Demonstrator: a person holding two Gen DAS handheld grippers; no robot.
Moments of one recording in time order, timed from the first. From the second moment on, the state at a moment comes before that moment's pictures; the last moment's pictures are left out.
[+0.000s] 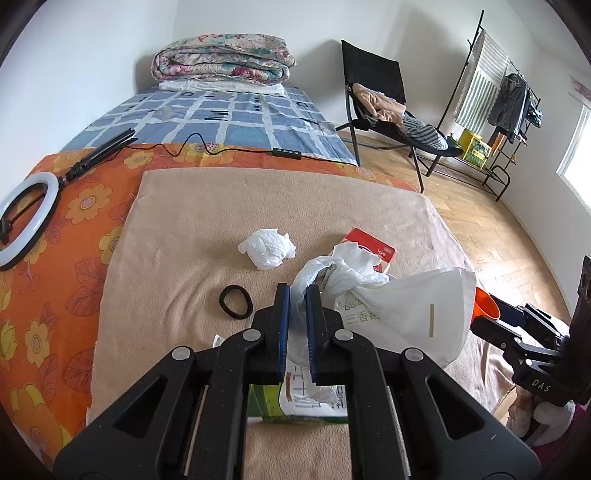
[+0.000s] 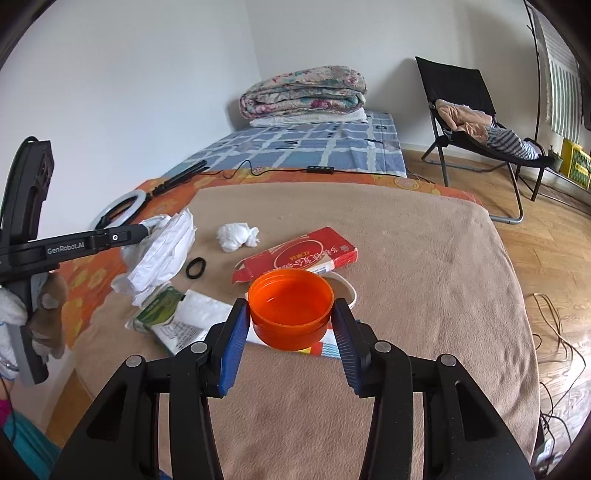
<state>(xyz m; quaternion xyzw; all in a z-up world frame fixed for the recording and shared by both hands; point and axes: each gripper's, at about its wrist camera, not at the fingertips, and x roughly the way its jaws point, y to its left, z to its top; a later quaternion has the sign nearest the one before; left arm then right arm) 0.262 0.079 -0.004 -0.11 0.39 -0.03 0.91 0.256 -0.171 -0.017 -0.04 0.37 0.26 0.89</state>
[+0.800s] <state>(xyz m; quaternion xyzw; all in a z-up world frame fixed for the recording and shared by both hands) 0.071 0.037 -0.006 -0.07 0.41 -0.04 0.91 0.100 -0.174 -0.023 -0.08 0.39 0.31 0.86</state>
